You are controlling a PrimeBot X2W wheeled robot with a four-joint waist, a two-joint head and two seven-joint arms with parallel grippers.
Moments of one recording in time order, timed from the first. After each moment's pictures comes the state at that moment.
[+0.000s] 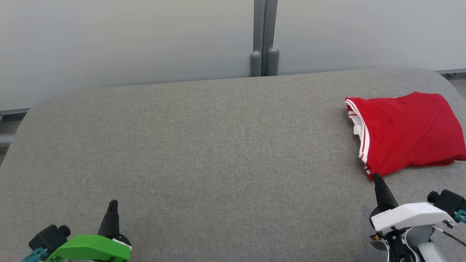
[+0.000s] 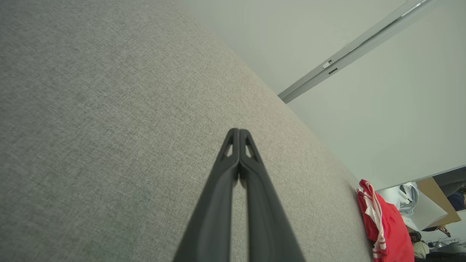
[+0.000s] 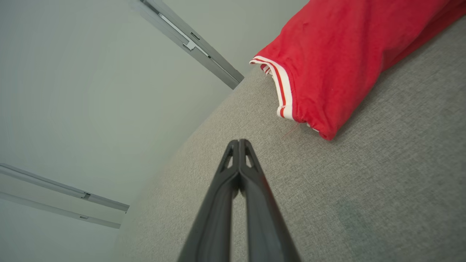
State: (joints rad) left arm 0.05 0.05 -0.09 0.23 -0.97 0.01 -0.09; right arm 0.06 -0.10 0.12 0.20 0.92 -0.02 -0.11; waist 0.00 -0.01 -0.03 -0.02
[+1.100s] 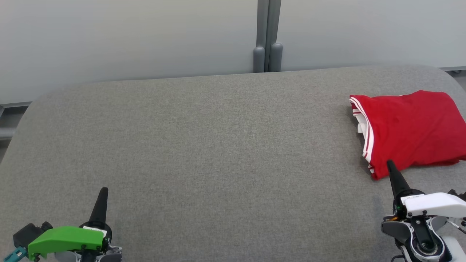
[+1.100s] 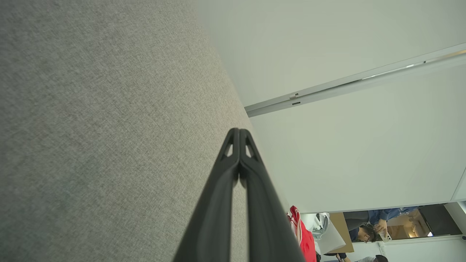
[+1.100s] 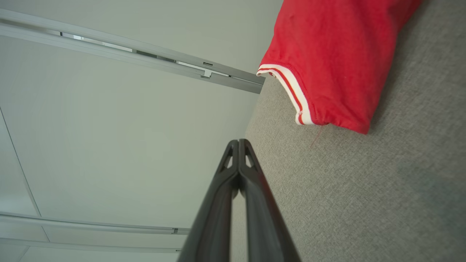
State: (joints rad) left arm -0.01 0.05 0.00 0.25 -1.32 -0.06 0.02; right arm 0.00 -0.09 0.01 0.24 1.33 0.05 -0.02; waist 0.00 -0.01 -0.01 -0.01
